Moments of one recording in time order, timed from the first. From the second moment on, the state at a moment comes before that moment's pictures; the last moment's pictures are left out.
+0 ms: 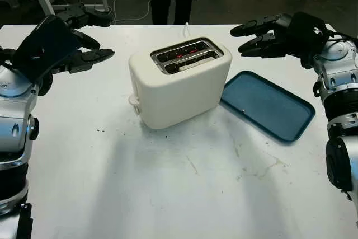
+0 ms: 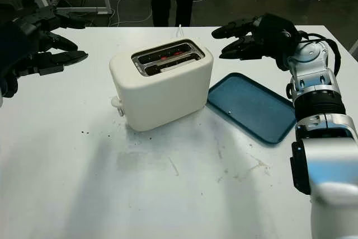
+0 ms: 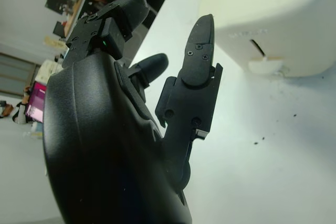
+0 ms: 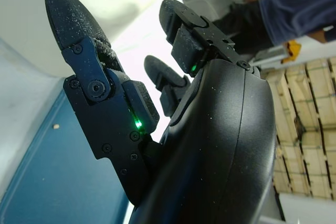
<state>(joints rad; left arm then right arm) -0.52 0.65 0.10 -0.41 0.01 0.76 -0.42 -1.01 -0.56 0.05 0.96 -0.09 -0.12 0.72</state>
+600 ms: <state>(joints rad) -0.52 0.69 0.10 -0.40 -0.03 0.76 -0.49 -1.04 -0.56 0.04 1.00 -0.09 -0.17 0.81</state>
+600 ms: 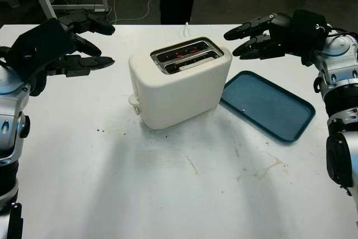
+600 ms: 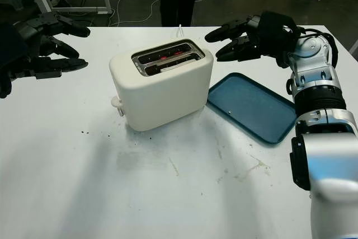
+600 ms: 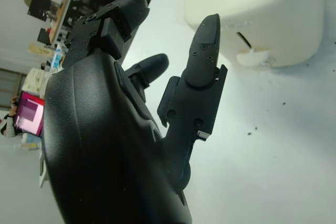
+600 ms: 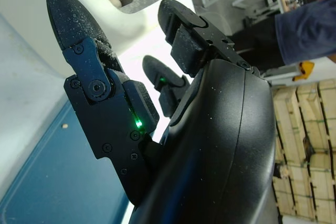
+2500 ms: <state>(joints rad) -0.52 0.69 0.07 -0.40 -0.03 0.76 -0.46 -1.06 -0.58 0.05 0.98 -0.09 -0.18 0.82</state>
